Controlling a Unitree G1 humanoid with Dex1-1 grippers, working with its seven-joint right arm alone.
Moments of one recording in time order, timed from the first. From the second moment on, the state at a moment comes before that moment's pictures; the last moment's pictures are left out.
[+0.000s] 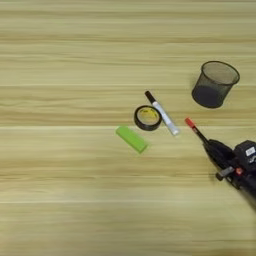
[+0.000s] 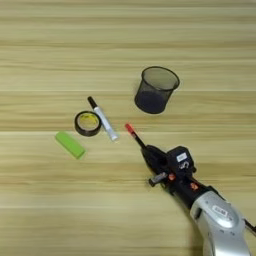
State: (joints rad) arm 0.15 -0.40 -0.21 0.28 0.22 -0.19 0.69
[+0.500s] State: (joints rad) arm 0.05 -0.46 -0.33 0.50 0.23 -0.25 0.64
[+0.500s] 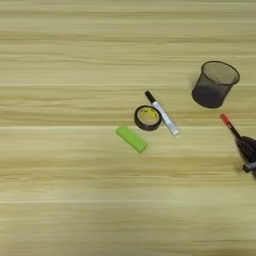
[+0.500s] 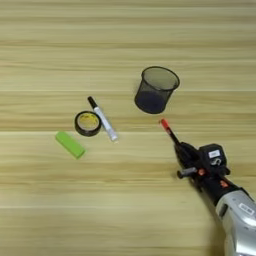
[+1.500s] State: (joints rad) arm -0.18 -0.43 -0.27 0.73 0.19 -0.31 0.49
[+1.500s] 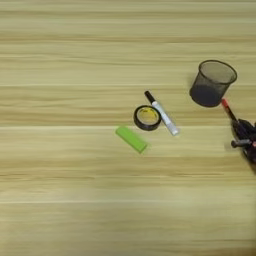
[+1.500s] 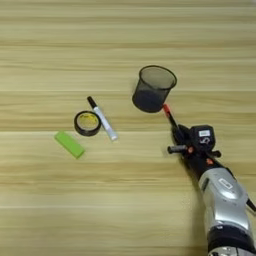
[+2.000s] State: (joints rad) arm -0.20 -0.43 -0.27 0.76 0.18 -0.32 0.46
